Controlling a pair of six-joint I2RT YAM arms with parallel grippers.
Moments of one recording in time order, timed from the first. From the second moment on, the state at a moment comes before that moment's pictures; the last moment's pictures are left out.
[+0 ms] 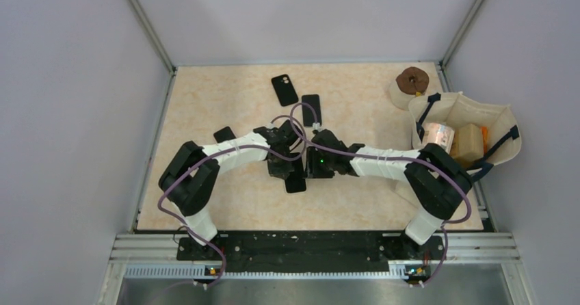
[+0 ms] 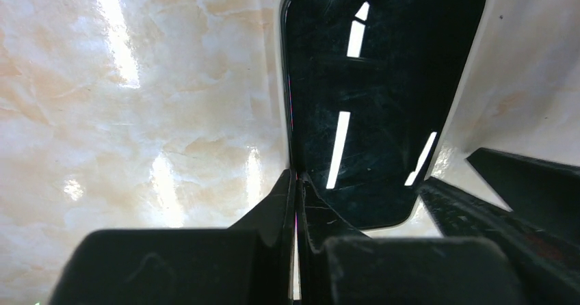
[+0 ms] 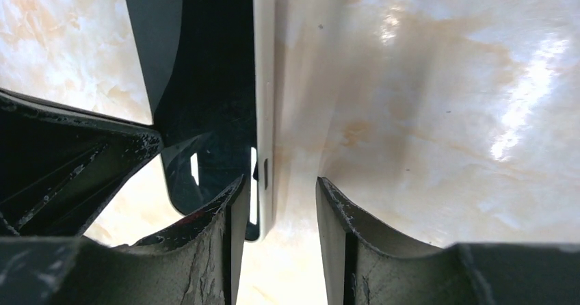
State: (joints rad) left arm -0.73 1.75 1.10 -0.68 -0.07 -0.84; right arm 0.82 1.67 0.89 -0.16 -0.04 0.72
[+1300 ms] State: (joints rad) left arm -0.63 1.78 1.14 -0.61 -0.01 -0.78; right arm 0.79 1.78 1.02 -0.19 -0.07 0.64
